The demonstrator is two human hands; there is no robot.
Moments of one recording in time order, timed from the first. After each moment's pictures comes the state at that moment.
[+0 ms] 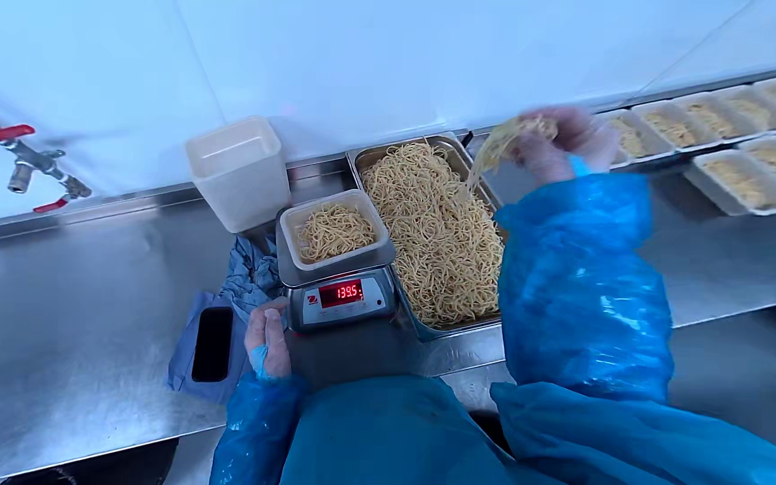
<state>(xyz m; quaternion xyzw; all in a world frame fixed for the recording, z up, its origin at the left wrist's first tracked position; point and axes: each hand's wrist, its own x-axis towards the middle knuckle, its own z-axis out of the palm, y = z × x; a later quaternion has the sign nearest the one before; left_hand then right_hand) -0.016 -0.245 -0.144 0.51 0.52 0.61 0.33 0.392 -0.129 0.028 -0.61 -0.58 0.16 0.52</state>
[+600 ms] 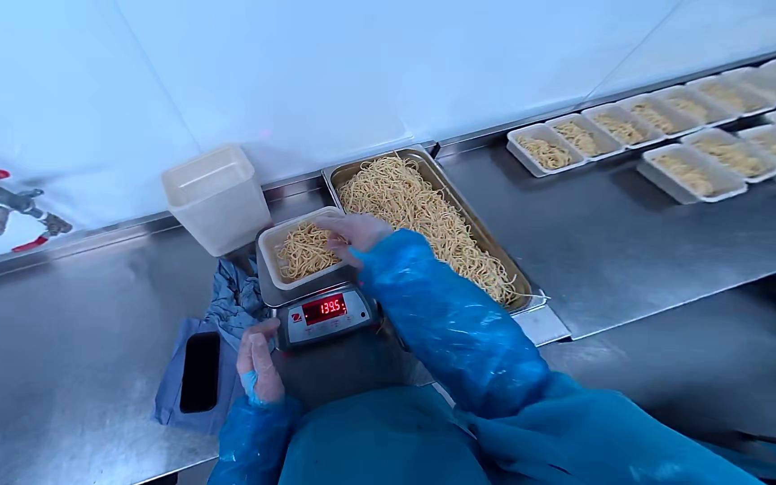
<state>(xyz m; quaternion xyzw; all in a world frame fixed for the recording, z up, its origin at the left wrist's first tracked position) -0.007 -0.244 -0.143 0.53 0.49 0.60 0.33 0.247 -0.104 -0.012 -0.58 -0.78 0.22 0.07</state>
